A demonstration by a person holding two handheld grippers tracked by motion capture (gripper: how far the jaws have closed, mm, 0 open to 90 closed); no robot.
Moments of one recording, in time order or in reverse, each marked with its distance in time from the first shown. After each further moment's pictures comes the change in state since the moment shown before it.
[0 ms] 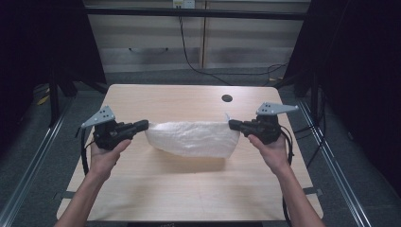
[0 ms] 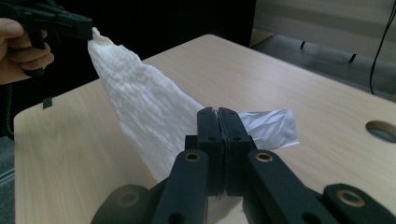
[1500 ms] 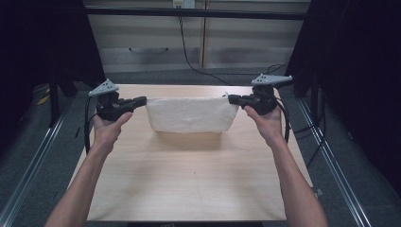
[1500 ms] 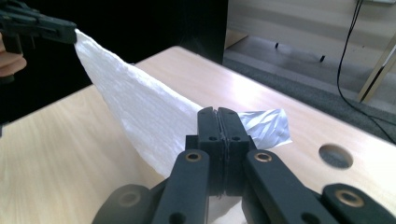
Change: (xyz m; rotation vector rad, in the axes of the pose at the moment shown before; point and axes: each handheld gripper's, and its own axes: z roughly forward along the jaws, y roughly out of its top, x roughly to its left) left arm 0.040 0.027 0.025 0.056 0.098 -0.029; right arm -0.038 0.039 0.027 0.035 -0.074 0.019
